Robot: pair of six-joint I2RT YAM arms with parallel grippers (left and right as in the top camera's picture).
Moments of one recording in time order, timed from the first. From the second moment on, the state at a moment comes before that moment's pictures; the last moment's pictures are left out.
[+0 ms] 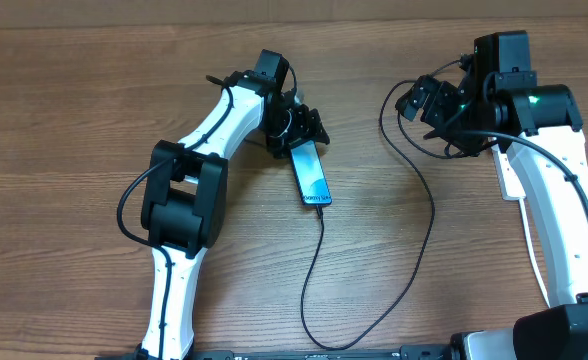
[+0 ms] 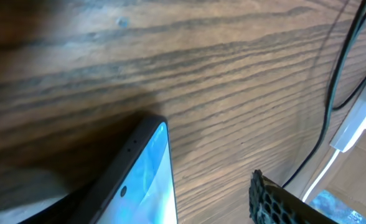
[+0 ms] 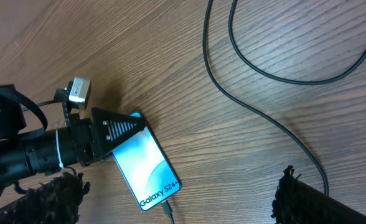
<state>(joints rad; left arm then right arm) -0.34 2.37 1.87 -0.88 0.60 -0.56 0.07 1.59 1.55 -1.04 -0.25 0.54</state>
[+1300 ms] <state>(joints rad) -0.35 2.33 2.09 -1.35 0.04 -0.51 0.07 1.59 1.55 -1.04 -0.25 0.54</state>
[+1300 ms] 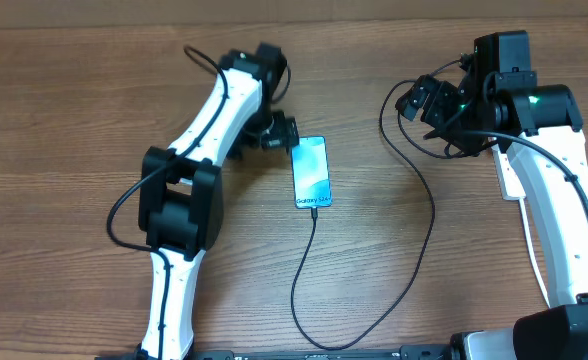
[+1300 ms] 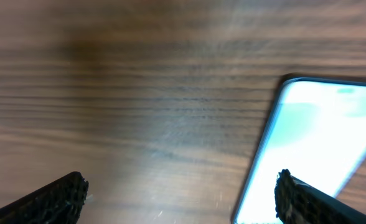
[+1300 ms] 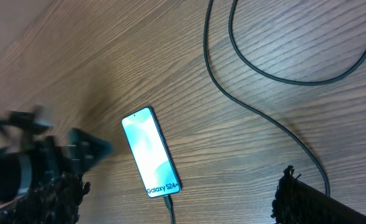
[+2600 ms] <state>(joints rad) -0.35 1.84 2.30 -1.54 -0.04 -0.47 0.07 1.59 1.55 -1.08 -0.21 0.54</state>
